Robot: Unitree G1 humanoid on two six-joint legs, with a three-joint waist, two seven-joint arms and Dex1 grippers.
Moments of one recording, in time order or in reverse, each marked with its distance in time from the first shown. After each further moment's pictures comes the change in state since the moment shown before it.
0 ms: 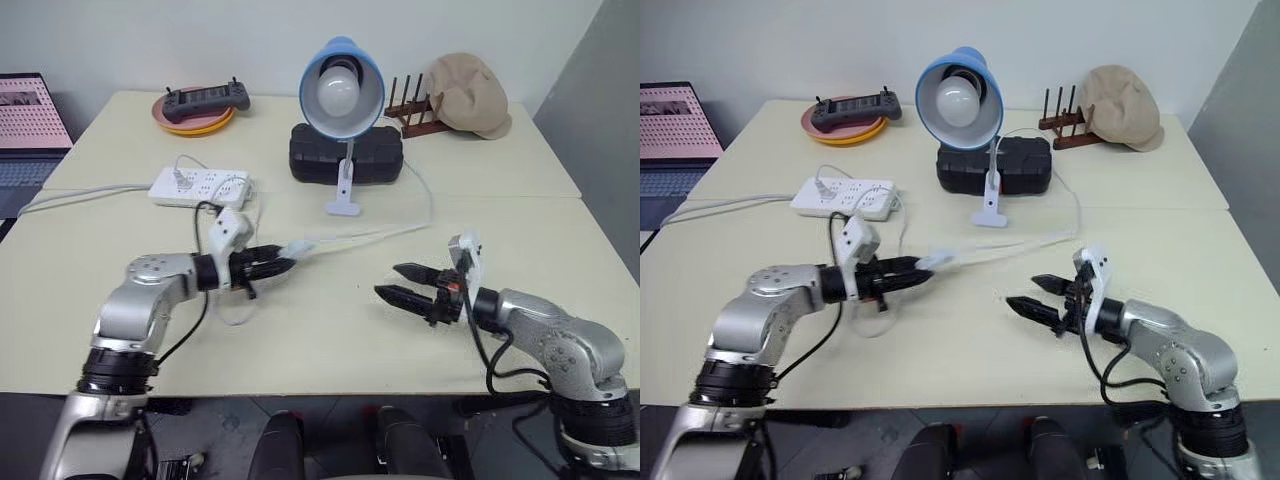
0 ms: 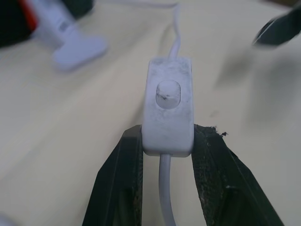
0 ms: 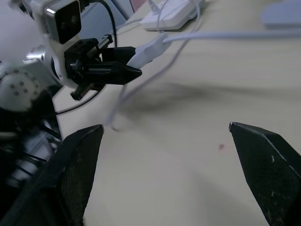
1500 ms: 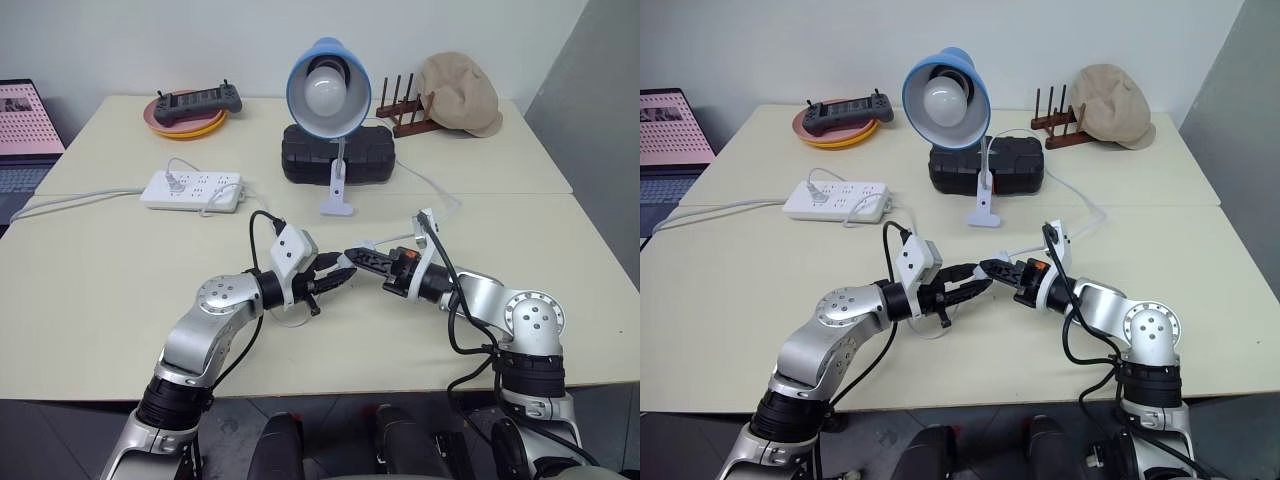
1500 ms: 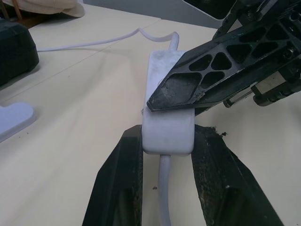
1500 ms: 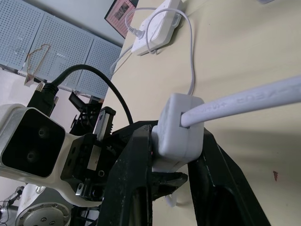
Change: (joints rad) left arm 0.078 -0.156 -0.143 -0.092 0.100 -0.112 0.192; right arm -0.209 0.188 -0.002 0.247 0.375 0.039 -0.570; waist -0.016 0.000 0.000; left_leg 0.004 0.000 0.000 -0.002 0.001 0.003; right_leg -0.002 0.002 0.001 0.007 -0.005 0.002
